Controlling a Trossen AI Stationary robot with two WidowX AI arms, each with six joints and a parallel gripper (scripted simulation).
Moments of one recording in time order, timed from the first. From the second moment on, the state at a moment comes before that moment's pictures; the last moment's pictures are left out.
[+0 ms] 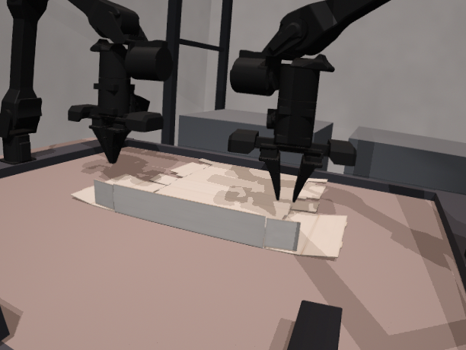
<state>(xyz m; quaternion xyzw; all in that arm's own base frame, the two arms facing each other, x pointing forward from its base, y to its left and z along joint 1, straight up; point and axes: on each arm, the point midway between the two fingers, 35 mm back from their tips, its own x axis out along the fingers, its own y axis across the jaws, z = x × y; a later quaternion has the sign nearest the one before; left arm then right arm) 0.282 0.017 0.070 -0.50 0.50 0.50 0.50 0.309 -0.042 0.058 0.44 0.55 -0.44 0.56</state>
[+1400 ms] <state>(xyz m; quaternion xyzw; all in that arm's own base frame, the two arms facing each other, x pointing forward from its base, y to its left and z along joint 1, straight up) 0.214 0.013 0.047 -0.50 0.50 0.50 0.50 0.334 -0.069 0.048 0.71 0.02 -0.70 0.02</state>
